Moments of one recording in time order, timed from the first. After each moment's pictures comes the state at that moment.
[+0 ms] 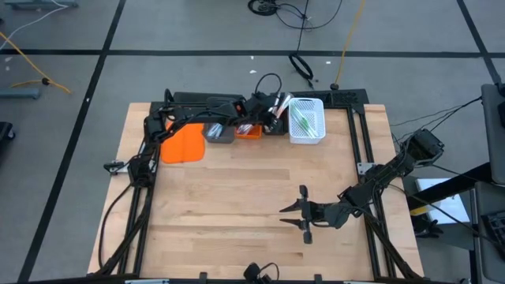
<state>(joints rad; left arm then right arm) 0.42 2.12 1.59 -0.13 -0.14 -0.34 0.63 1.43 0.62 0.50 0.55 0.25</state>
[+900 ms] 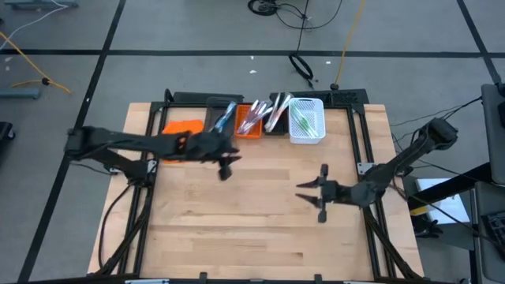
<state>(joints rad) 0.06 1.33 0.96 -0.22 -0.15 -0.17 0.63 1.07 0.44 0.50 0.72 0.11</state>
